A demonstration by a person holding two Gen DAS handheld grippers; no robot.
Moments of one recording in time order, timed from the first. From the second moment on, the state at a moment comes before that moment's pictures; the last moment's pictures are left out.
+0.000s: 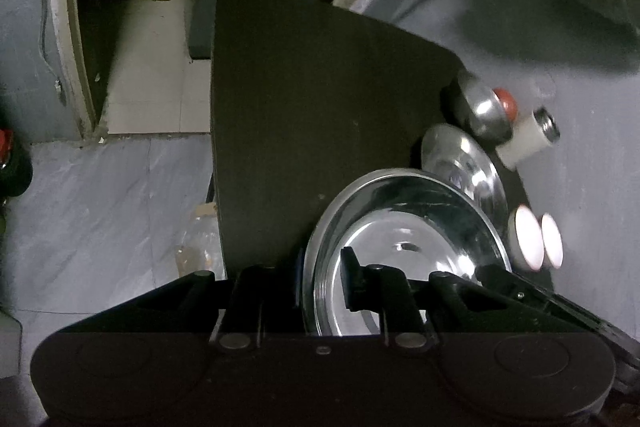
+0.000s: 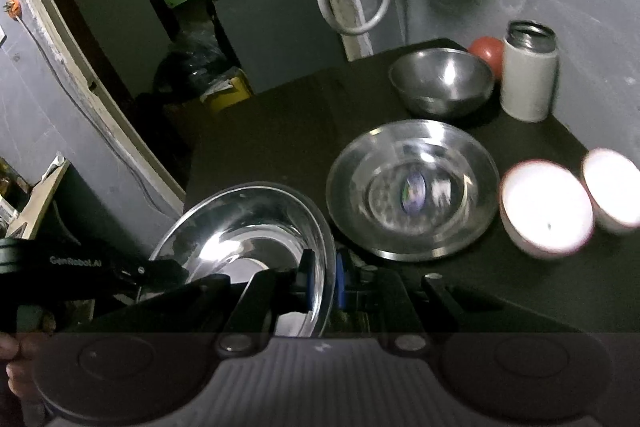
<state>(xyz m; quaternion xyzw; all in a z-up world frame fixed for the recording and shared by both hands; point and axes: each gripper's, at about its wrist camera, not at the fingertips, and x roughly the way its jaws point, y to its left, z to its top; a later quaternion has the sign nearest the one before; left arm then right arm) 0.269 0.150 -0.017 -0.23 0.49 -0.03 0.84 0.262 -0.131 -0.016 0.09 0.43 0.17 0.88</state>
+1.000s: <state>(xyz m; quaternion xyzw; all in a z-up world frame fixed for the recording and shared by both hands) 0.286 0.112 -0.024 -0.12 0.52 -0.03 0.84 0.239 -0.129 -0.037 0.09 0.48 0.12 0.86</state>
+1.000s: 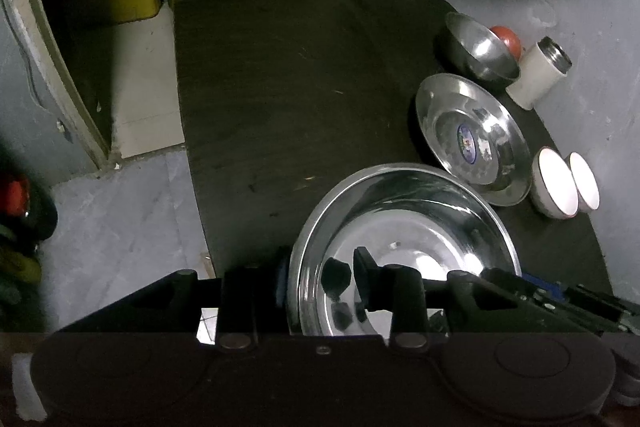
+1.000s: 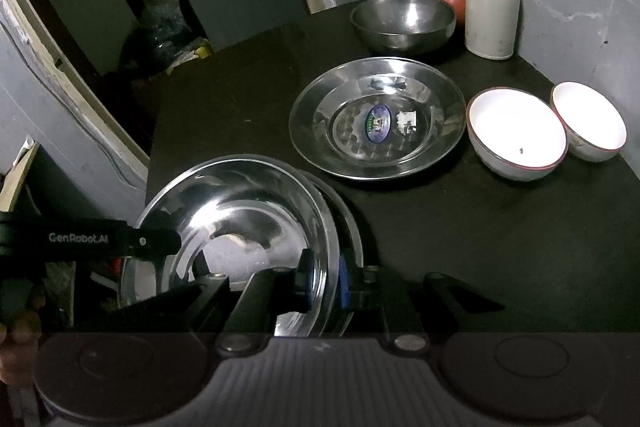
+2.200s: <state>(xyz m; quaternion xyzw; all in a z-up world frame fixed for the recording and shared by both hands) 0.288 0.111 -0.031 -0.13 0.52 -0.03 0.84 0.245 -0.126 -0.040 0.06 0.48 0.11 0.87</state>
